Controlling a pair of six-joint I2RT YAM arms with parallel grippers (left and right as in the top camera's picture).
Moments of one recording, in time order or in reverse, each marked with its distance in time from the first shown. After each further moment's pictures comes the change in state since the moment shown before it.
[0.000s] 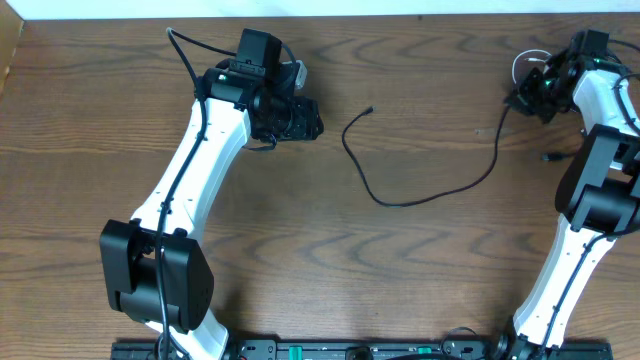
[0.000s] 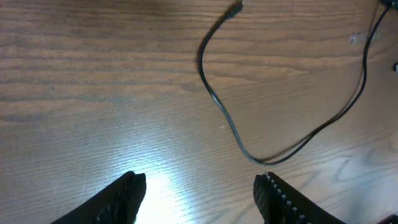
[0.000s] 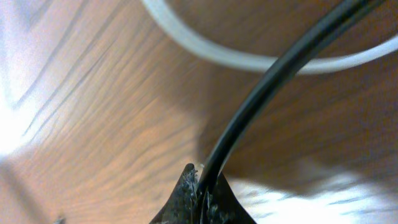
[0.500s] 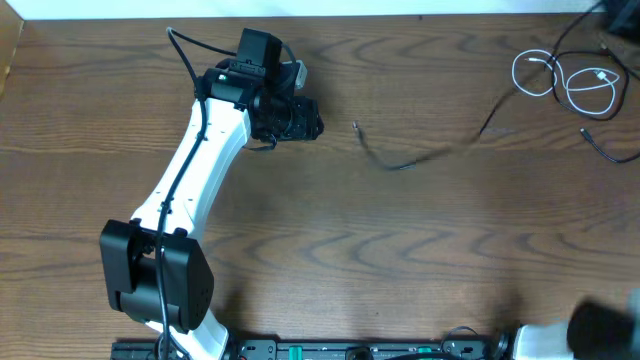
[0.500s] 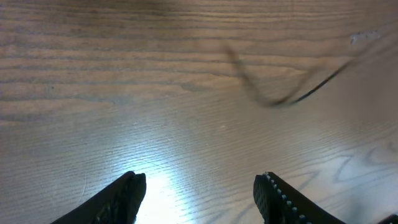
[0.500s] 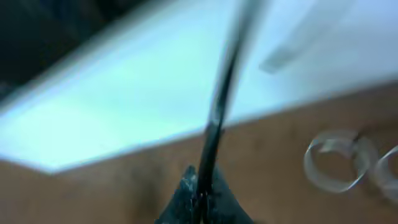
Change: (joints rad) left arm 0.000 0.000 0.000 -0.001 0.000 0.000; right arm -0.040 -0.830 0.003 0.036 -0.040 -0.092
